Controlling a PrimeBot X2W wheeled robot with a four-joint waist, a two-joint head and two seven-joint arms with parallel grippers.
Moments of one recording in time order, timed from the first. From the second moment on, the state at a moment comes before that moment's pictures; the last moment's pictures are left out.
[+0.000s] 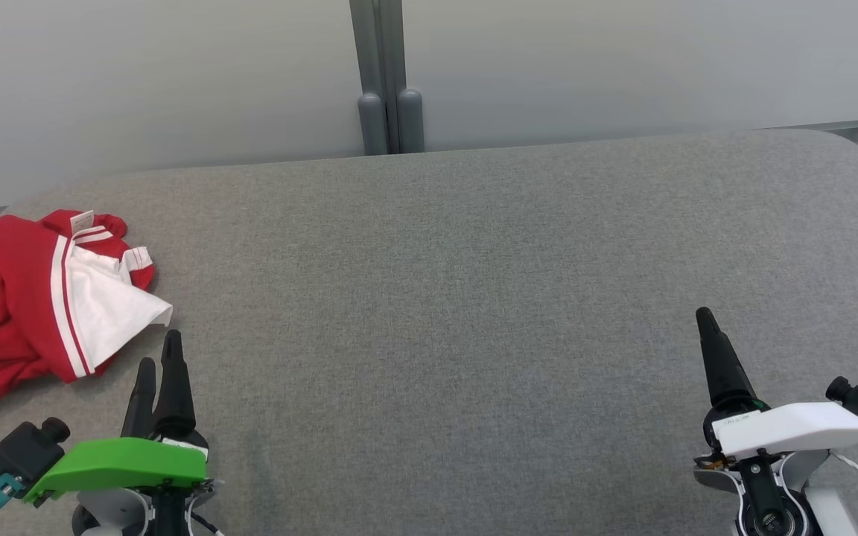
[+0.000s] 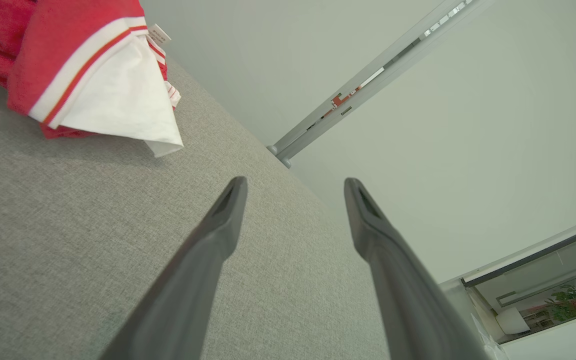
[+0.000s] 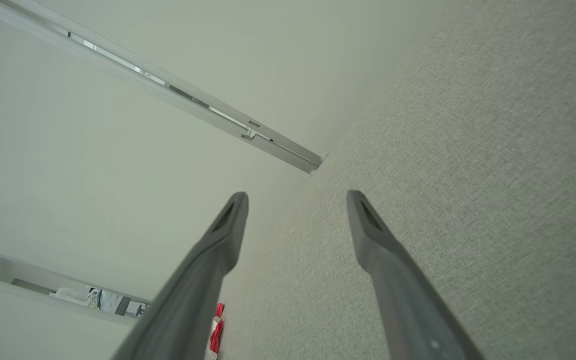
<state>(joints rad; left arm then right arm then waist) -0.07 0.04 0.05 0.19 -0.96 -0.08 -0.05 -0.05 -0.04 -0.02 0.15 1.08 0.13 -0.05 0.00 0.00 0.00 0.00</state>
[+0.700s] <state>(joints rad) -0.06 0.07 0.02 0.18 -0.61 -0.04 -0.12 -0.02 -0.05 0.02 0.12 0.72 0.13 -0.12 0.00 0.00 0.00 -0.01</state>
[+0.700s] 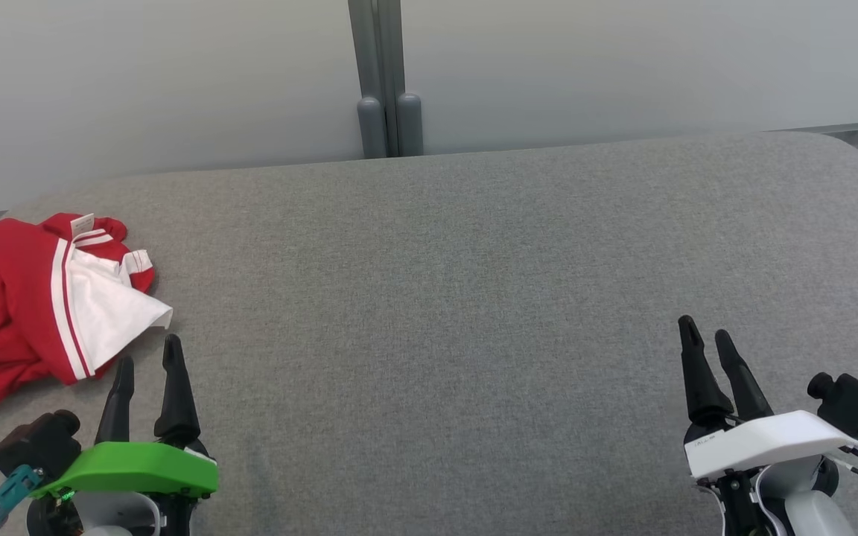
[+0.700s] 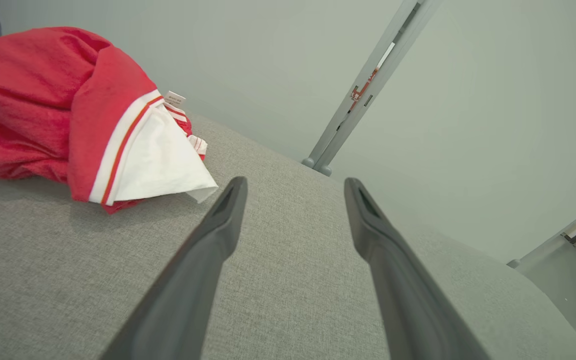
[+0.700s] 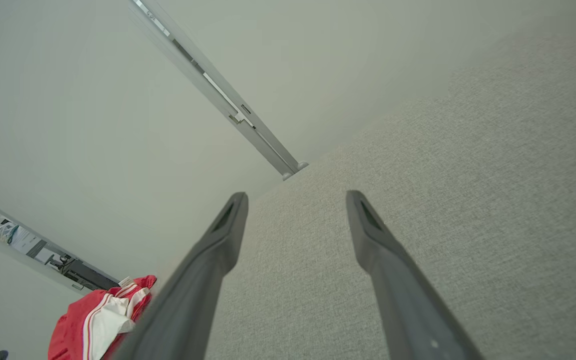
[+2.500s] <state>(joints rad) -0.04 0.10 0.02 0.20 -0.18 -0.05 -0.24 0.01 -0.05 0.04 0.06 0.16 0.13 -0.24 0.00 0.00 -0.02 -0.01</state>
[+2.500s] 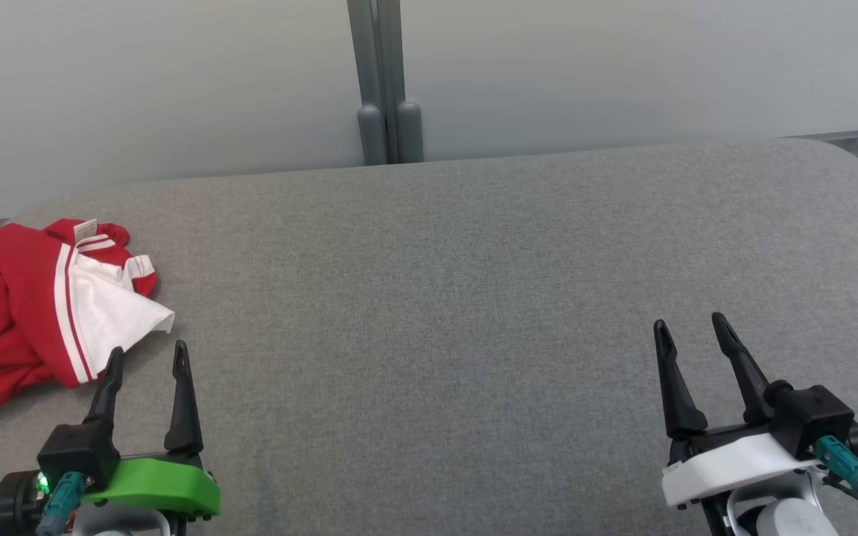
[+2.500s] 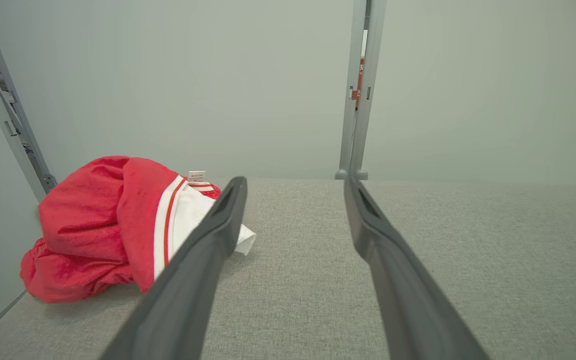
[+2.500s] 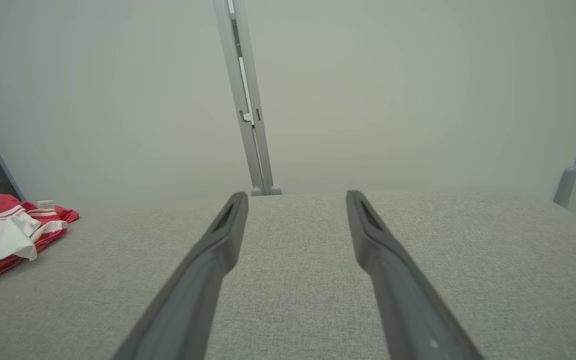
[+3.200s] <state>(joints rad) -0.03 0.10 0.06 0.23 -0.15 -0.09 -0.26 0.02 -0.05 0.01 0.06 0.13 0.13 -0.26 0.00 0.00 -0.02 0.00</state>
